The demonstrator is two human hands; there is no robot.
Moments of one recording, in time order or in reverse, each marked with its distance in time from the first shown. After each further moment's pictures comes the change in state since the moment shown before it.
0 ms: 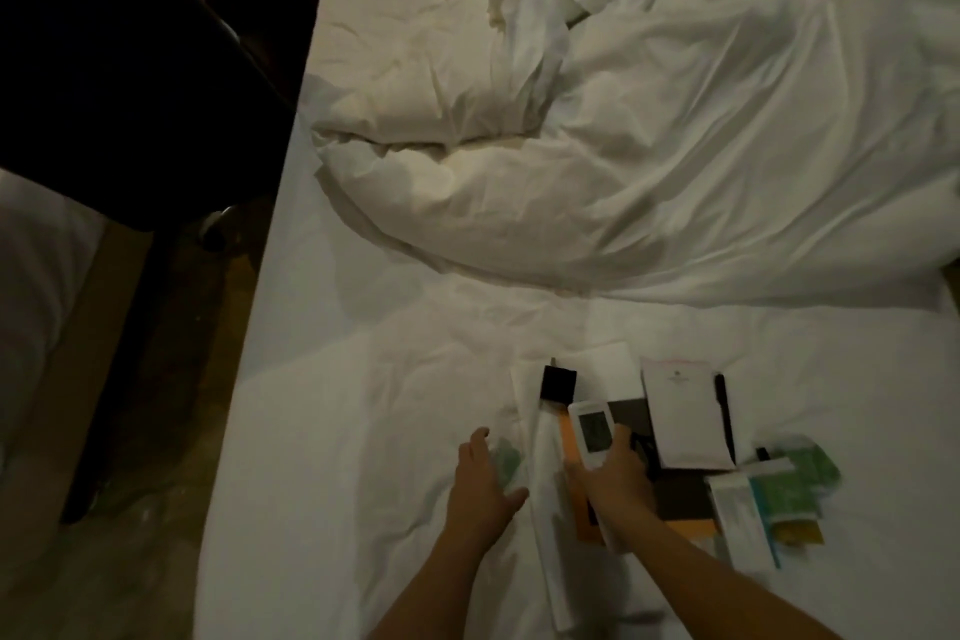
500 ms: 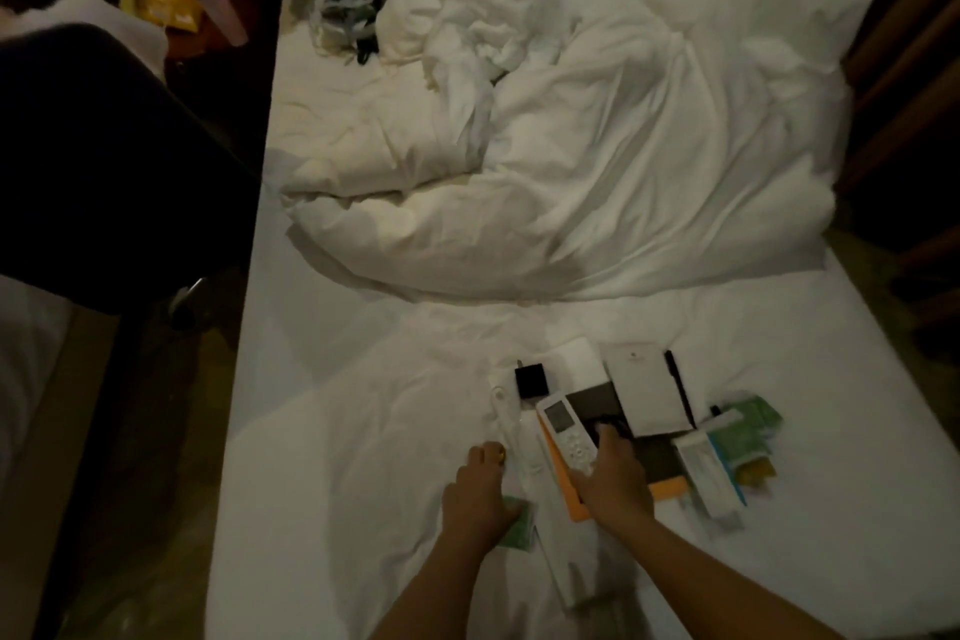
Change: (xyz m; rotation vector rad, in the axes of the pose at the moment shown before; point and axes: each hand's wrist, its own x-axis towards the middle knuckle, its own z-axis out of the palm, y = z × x) left_hand -0.035 0.014 -0.015 0.446 -0.101 0.195; right_hand -0.046 0.023 -0.007 -0.159 0.098 -0.056
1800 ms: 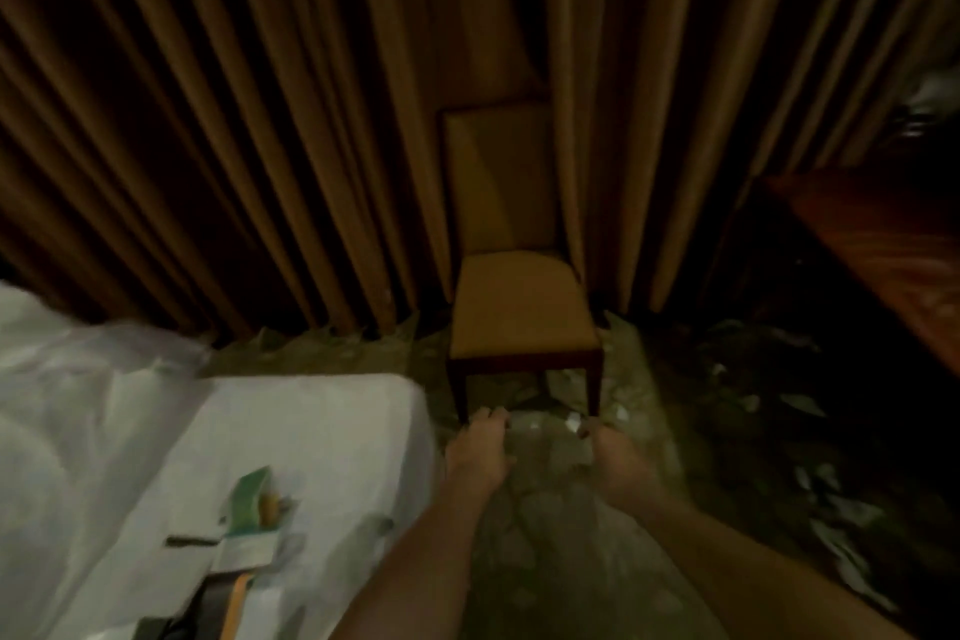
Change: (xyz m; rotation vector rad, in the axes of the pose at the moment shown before) left_hand -0.346 0.293 0.265 0.716 -0.237 1.267; right_hand -0.441 0.426 0.034 0.790 0.779 0.573
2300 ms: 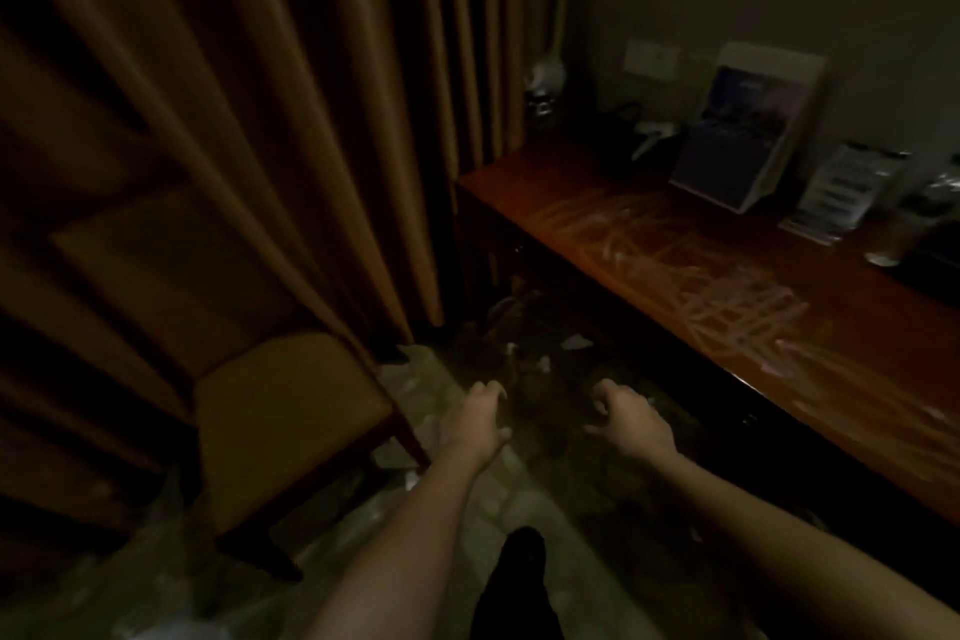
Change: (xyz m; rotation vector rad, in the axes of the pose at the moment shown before) left_hand 0.157 0.301 0.068 0.166 -0.224 0.562; right_hand 0.016 0.216 -0.203 0.036 0.393 0.442
